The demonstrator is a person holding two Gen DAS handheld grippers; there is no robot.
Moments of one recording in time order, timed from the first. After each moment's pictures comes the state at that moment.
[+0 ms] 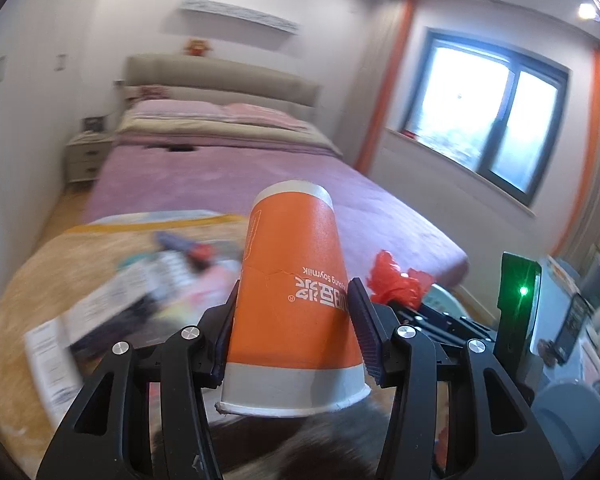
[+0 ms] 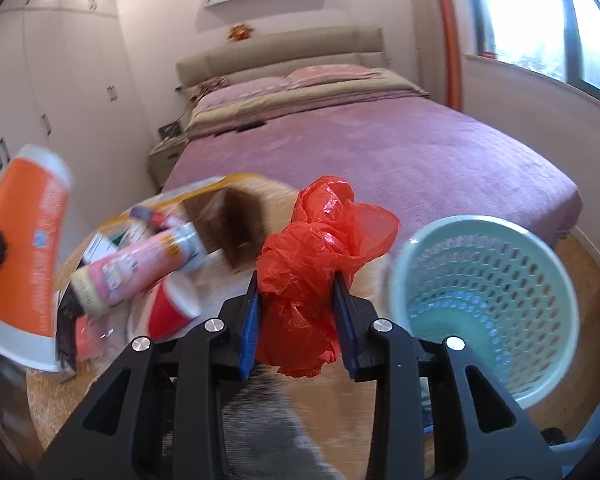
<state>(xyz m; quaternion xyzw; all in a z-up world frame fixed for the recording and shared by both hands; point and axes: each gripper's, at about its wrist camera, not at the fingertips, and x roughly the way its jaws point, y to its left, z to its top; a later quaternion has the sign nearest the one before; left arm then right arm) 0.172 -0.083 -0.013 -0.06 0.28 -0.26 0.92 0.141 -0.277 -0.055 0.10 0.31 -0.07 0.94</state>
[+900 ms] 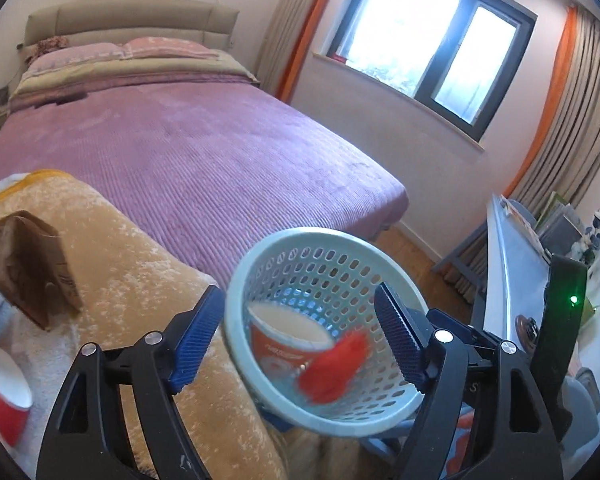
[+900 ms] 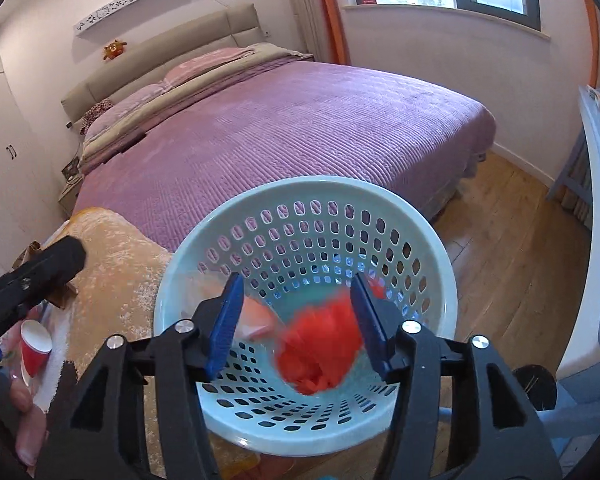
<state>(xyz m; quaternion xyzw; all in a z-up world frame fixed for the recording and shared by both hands) 0.251 -0.276 -0.103 -0.03 0.37 -0.39 0.84 0.121 -0.443 -0.096 0.19 0.35 -0.21 0.89</state>
